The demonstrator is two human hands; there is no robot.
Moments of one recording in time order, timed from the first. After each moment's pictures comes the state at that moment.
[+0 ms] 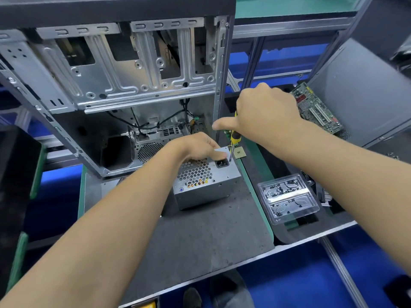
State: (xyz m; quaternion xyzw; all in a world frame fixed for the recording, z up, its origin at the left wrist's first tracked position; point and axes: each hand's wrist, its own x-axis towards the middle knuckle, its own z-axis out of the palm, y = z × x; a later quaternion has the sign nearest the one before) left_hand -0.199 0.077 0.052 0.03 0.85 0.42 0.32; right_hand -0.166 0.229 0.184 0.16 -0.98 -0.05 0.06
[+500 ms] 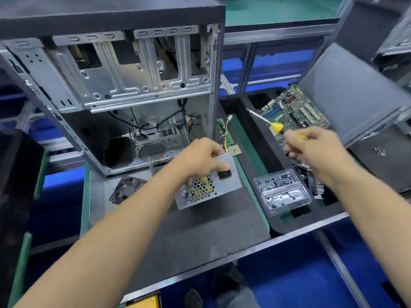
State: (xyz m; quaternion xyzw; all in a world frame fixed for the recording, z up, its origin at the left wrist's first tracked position) left_hand -0.125 0.098 0.080 0.10 0.92 0.36 0.16; right_hand -0.126 0.356 0.125 -0.14 -0.79 0.60 -0.02
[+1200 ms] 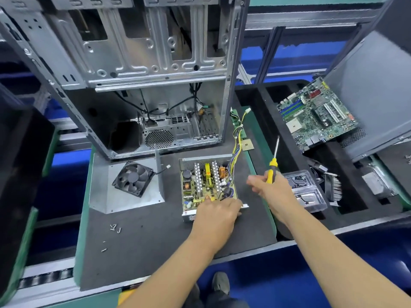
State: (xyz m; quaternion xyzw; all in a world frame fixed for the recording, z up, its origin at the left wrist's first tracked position) left_hand -0.014 0.155 -0.028 0.15 0.97 0.11 -0.13; right_hand -0.101 0.314 -0.014 -0.17 -0.74 0.63 -0.18
